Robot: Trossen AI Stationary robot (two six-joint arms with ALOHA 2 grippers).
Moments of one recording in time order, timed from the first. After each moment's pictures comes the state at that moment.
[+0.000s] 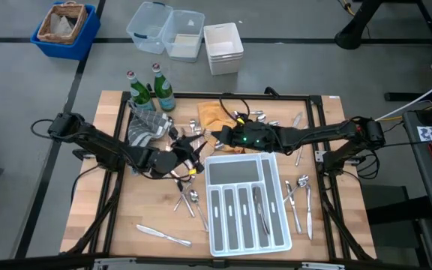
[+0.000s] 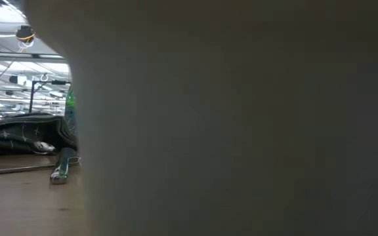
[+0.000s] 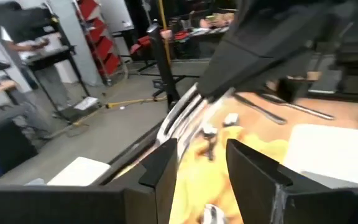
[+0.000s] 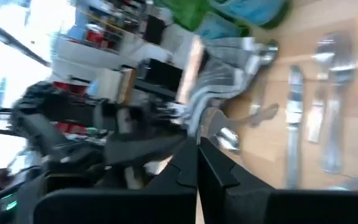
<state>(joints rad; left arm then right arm) -0.29 1.39 0.75 0.38 -1.02 0.00 0.01 1.54 1.13 0.10 0.29 1.30</state>
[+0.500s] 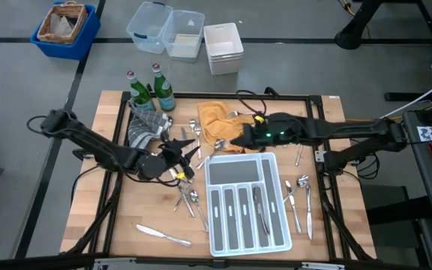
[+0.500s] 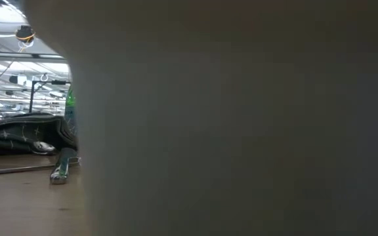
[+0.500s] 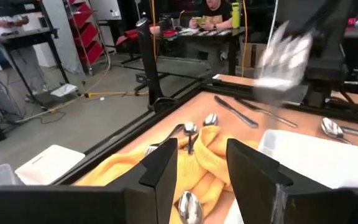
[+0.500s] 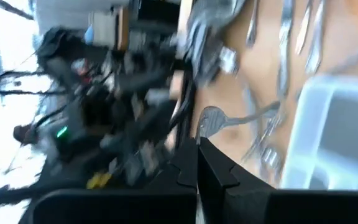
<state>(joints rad) -0.39 1.25 0.75 0.19 -1.05 -0.18 0.00 1.27 1.13 -0.24 -0.05 1.48</state>
